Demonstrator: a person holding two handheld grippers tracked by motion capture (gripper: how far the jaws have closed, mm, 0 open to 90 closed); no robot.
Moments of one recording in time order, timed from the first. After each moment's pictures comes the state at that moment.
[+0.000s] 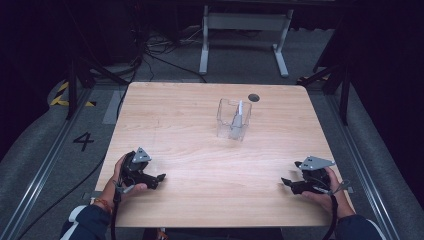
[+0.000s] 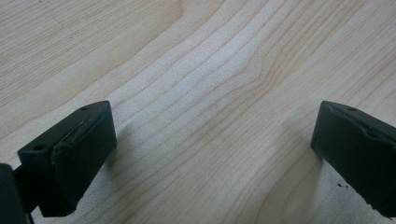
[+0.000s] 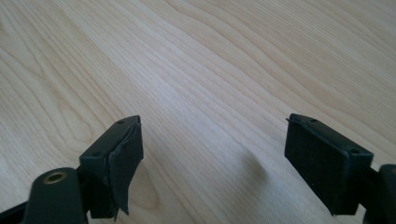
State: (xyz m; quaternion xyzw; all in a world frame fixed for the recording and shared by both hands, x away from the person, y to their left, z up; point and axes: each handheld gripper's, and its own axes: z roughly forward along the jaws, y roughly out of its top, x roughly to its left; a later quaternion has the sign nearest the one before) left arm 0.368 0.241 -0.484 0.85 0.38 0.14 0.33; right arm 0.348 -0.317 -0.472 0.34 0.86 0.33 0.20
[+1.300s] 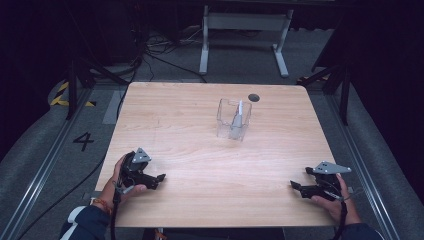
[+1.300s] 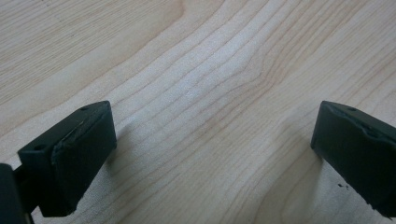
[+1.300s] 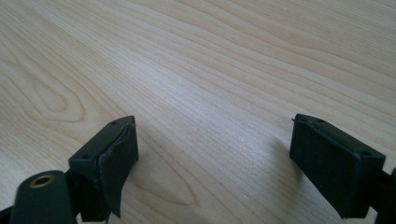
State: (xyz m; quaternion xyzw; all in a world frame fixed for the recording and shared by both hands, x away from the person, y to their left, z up) left arm 0.367 0.241 -0.484 0.85 0.38 0.14 0.33; right arm 0.335 -0.350 -0.487 0.42 0.82 0.36 0.18
